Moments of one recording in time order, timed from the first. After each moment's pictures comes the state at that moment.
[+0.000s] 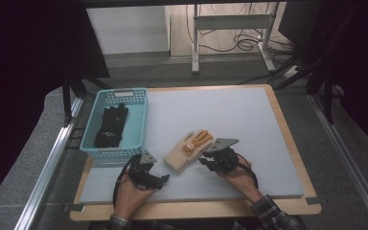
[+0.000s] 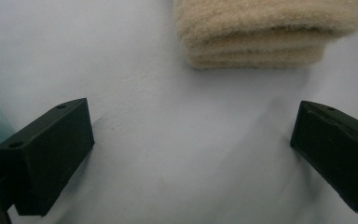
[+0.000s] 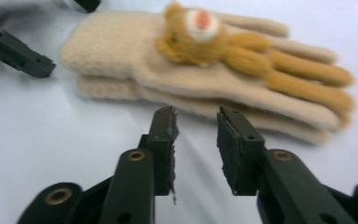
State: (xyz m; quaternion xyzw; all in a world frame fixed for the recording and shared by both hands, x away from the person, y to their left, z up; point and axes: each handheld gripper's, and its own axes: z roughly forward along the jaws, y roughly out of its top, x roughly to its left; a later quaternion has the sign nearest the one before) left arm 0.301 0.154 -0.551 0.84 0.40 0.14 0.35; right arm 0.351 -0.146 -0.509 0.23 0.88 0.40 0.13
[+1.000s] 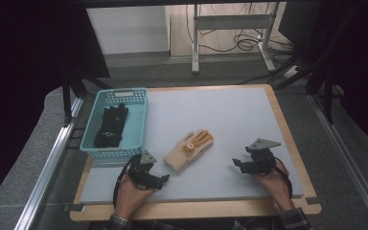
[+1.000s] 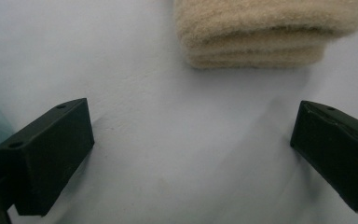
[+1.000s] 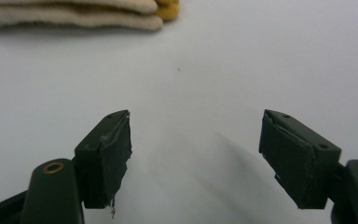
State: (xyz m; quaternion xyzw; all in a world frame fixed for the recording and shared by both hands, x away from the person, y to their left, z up) left arm 0.301 0.153 -0.551 0.84 0.40 0.14 0.35; right arm 0.354 -0.256 -0.518 0.35 0.84 0.37 0.19
